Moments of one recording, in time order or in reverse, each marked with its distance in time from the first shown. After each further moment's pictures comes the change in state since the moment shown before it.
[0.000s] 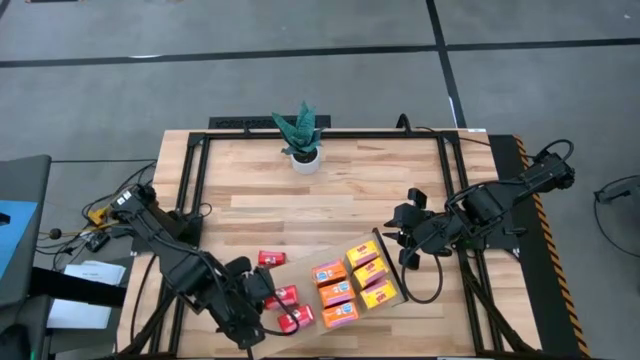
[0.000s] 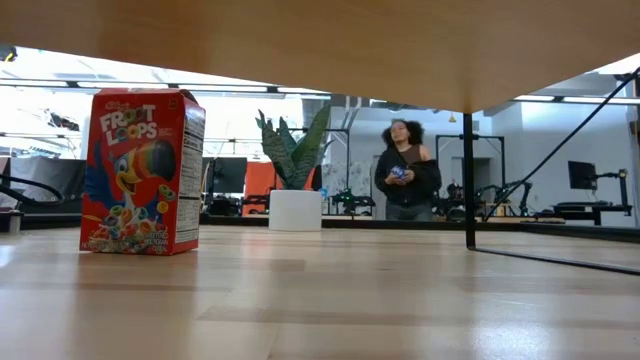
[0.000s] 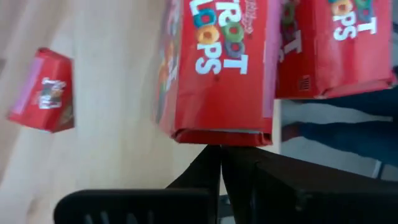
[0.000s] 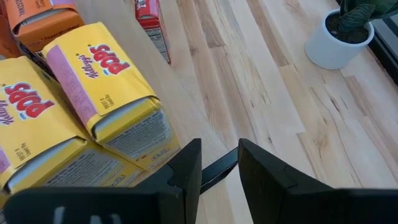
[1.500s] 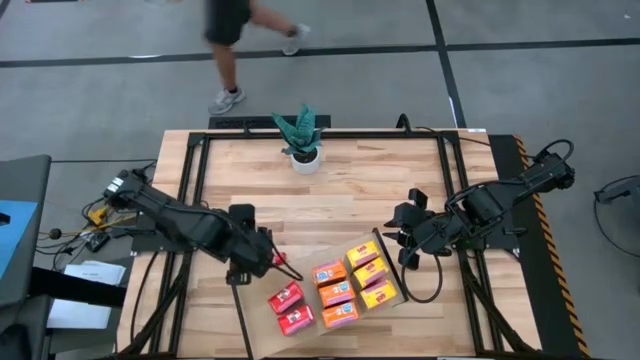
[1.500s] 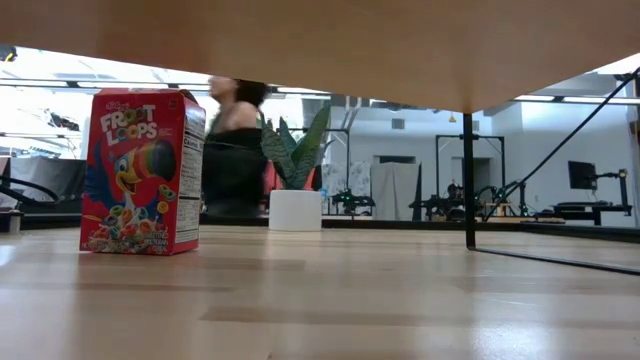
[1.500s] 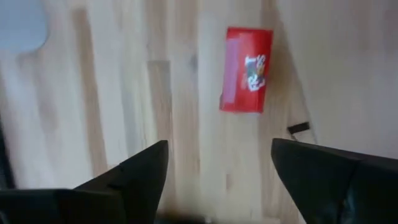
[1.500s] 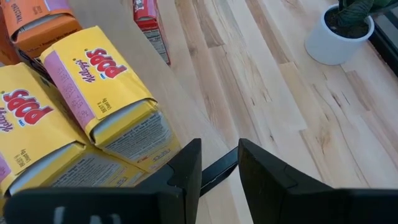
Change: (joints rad) left arm 0.263 -0.156 -0.248 -0.240 -0.060 0.624; right arm 0.000 0.000 0.000 -0.002 0.000 0.033
